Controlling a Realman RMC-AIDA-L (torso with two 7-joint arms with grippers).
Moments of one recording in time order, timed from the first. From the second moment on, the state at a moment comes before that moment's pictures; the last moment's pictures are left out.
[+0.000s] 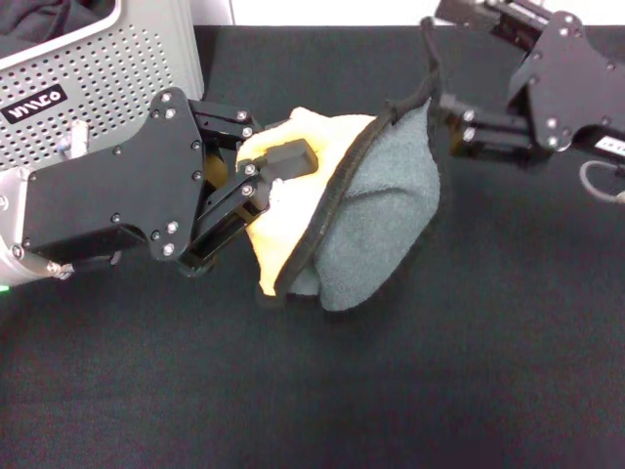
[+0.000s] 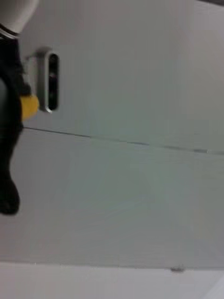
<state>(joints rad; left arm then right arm) -0.37 -2.09 1.05 0.70 1.25 1.99 -1.03 0.51 2.03 -1.27 -0.71 2.07 1.66 -2.15</state>
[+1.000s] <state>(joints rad) -0.34 -2.09 1.01 0.62 1.30 1.95 -0.69 0.48 2.02 -1.11 -0.55 2.27 1.76 -2.03</state>
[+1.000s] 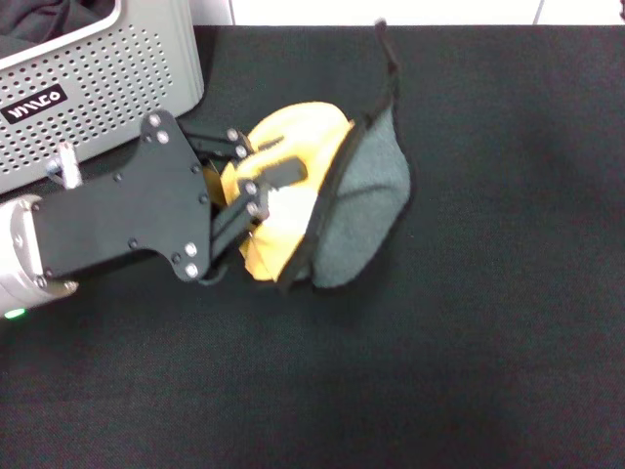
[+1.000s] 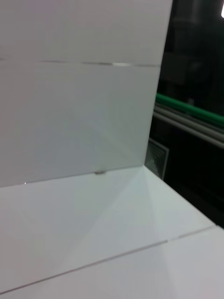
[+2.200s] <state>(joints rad) -0.48 -2.04 1.00 0.62 1.26 1.91 -1.33 0.41 2.02 -1.24 -1.12 1.76 1.42 -2.21</state>
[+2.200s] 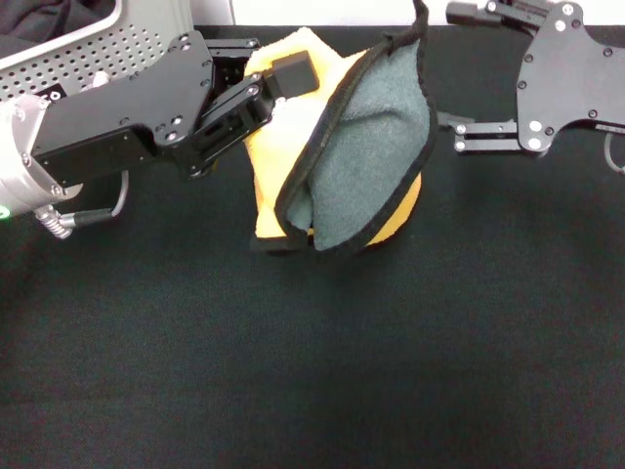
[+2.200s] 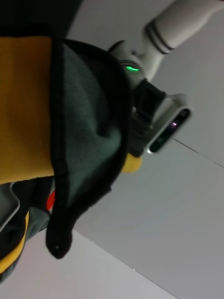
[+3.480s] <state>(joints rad) -0.45 -2.05 1.00 0.62 1.25 1.81 -1.31 0.32 2.02 -1.28 -1.22 1.97 1.23 -2.52</state>
